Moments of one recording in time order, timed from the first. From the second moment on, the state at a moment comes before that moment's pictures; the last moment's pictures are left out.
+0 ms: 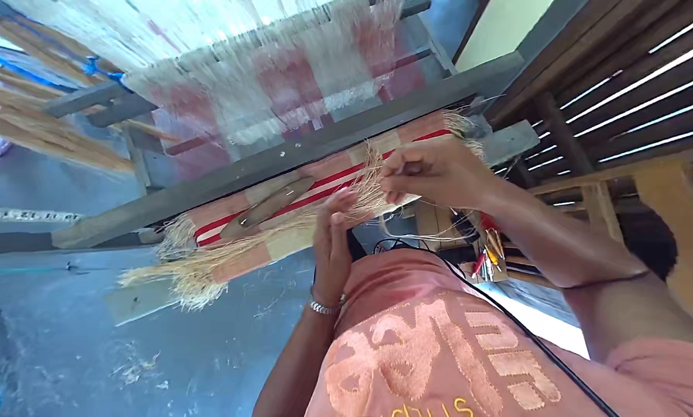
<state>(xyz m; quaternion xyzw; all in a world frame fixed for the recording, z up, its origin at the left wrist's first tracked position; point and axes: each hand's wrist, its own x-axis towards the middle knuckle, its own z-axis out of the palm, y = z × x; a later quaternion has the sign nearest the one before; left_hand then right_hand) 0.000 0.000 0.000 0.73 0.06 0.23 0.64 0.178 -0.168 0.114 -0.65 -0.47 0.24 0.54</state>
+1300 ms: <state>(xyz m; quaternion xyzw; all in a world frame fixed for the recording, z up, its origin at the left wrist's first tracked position) 0.029 -0.004 0.005 0.55 0.18 0.28 0.77 0.149 -0.103 0.024 -0.59 -0.24 0.34 0.69</state>
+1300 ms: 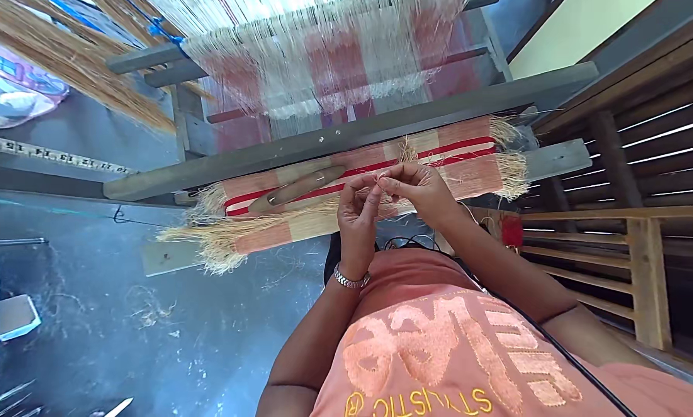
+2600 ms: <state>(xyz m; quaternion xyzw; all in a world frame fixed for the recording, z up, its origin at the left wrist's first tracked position) -0.057 0.204 -0.060 0.84 0.46 0.10 0.28 0.150 0.055 -0.064 -0.77 -0.58 0.20 0.15</state>
